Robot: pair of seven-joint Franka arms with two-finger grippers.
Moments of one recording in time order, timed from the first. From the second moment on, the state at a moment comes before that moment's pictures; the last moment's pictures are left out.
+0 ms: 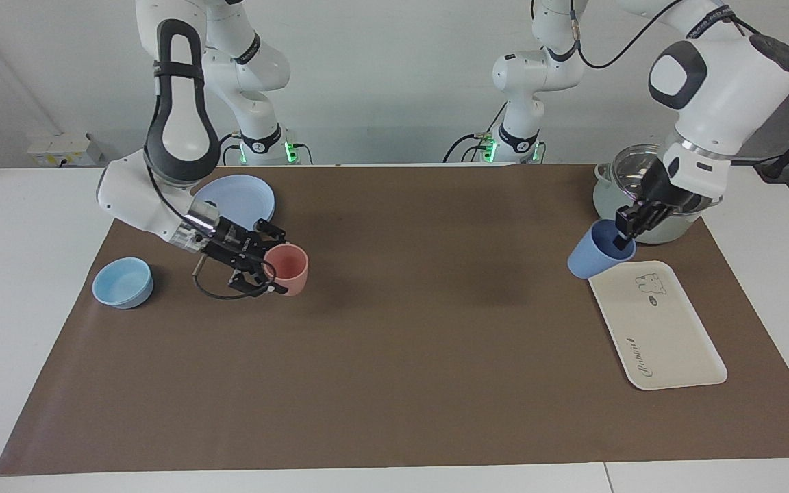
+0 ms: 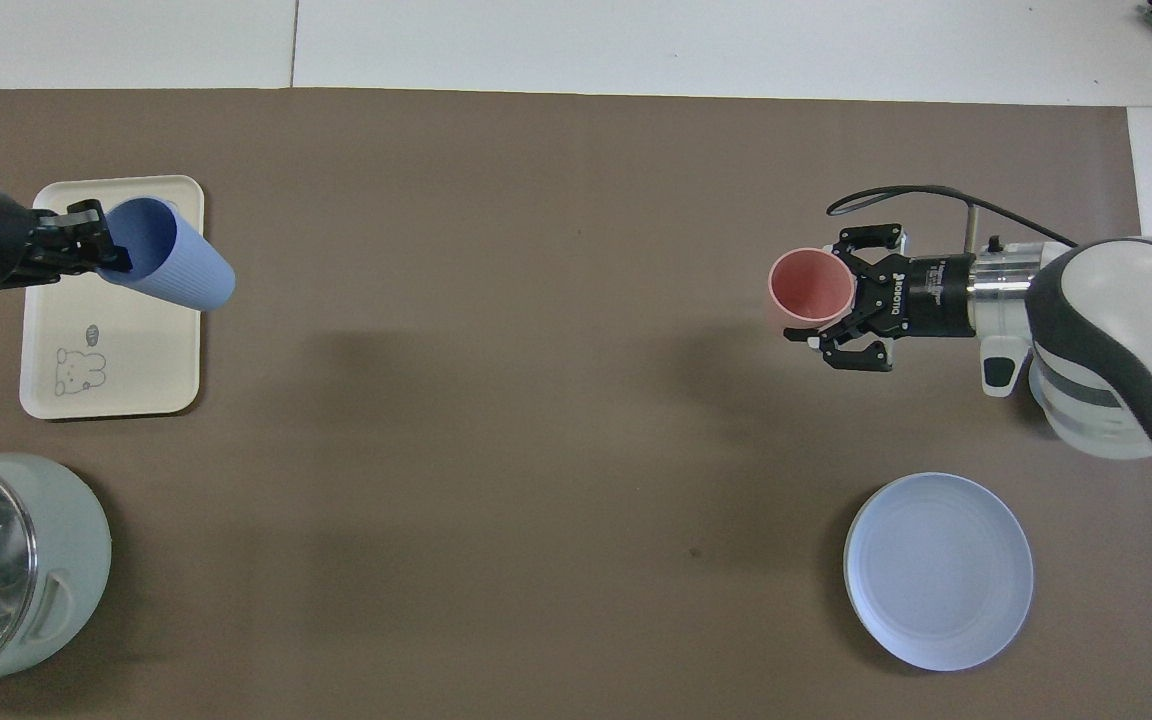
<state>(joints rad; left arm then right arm) 0.10 0.09 -0.05 -1.73 -0.20 1.96 -0.16 -0.07 0.20 0.04 -1.98 1.04 2.05 1.23</state>
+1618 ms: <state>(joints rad) 0.27 0.23 -0.08 -1.81 -0.17 2.20 0.39 -0.24 0.39 0.03 -1.96 1.02 2.00 0.84</state>
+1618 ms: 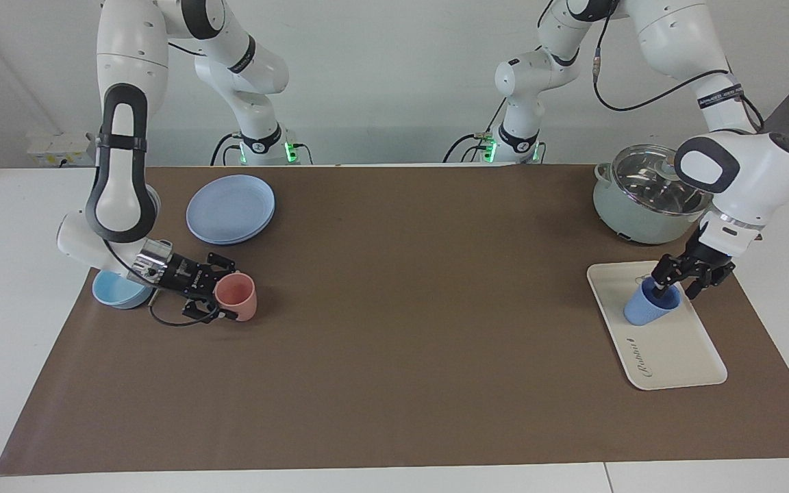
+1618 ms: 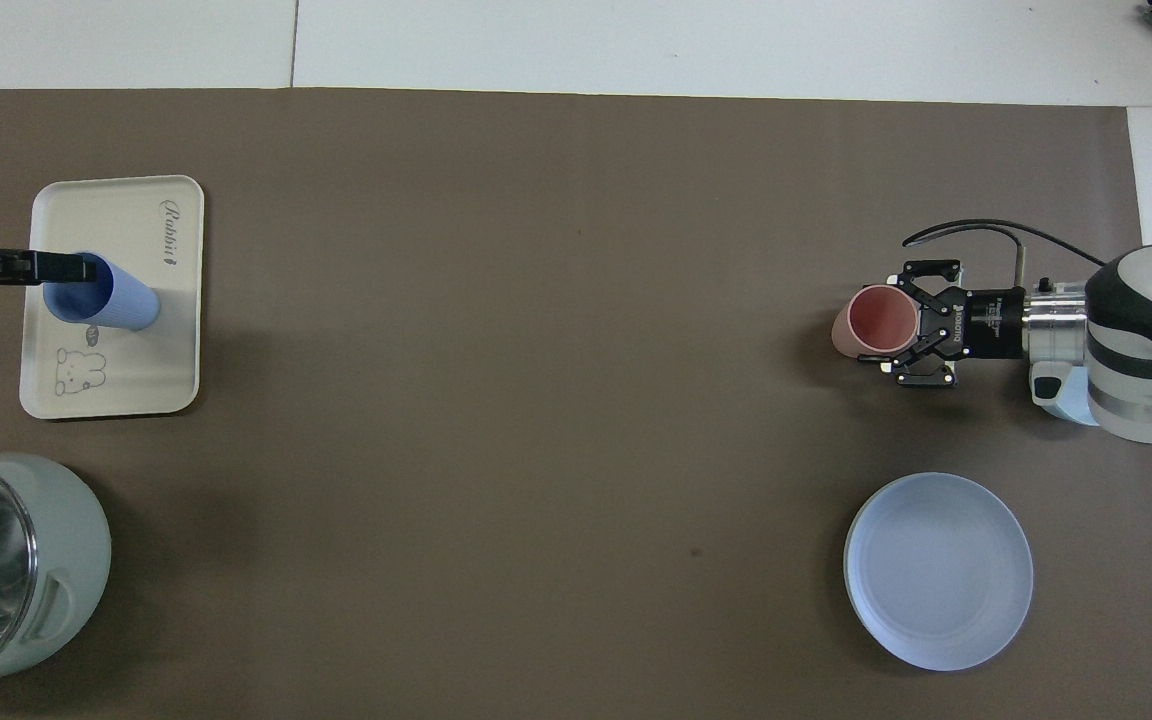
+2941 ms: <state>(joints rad) -0.04 -0.07 -0.08 -1.73 -0.02 1.63 0.04 -0.19 0.09 0.04 -1.95 0.21 1.91 0.18</state>
